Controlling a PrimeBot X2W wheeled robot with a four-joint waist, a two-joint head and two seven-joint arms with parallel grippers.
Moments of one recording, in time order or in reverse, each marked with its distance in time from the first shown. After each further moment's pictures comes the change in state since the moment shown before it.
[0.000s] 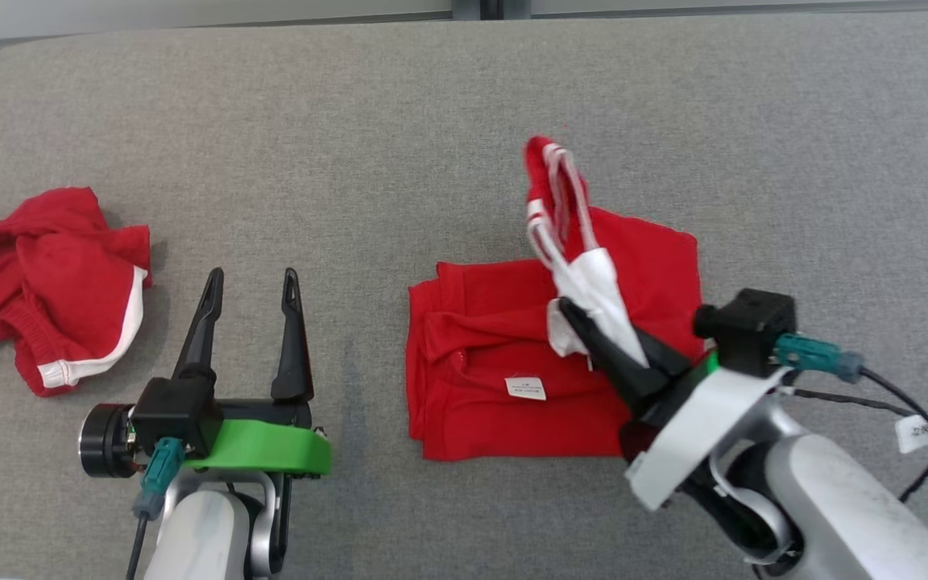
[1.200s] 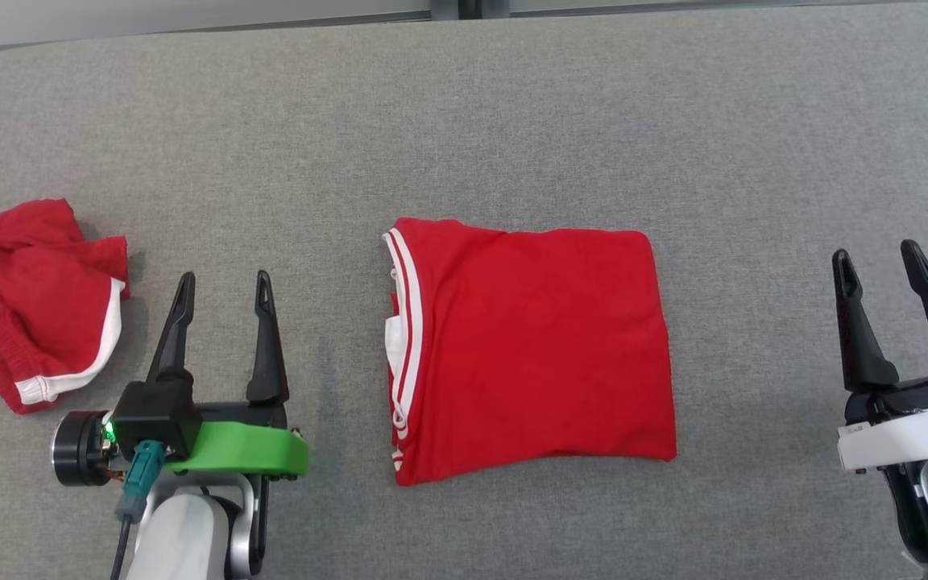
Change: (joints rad) left arm 0.003 0.008 0.045 0.008 0.032 0.002 0.000; right arm 0.212 0.011 -0.499 0.070 -0.183 0.000 -0.338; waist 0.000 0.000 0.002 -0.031
